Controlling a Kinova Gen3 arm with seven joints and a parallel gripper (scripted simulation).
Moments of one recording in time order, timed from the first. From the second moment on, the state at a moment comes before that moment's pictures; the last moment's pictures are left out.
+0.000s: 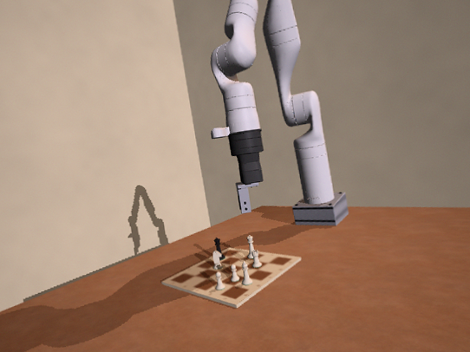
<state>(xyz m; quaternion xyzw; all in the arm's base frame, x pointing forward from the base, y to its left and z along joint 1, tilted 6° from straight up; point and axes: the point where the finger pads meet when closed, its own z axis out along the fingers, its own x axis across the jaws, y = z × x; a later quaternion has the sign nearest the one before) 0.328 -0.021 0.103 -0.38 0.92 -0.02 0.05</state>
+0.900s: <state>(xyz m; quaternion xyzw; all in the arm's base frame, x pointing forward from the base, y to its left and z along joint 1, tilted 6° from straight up) 0.332 -0.019 0.088 -0.38 0.92 -0.02 0.05</state>
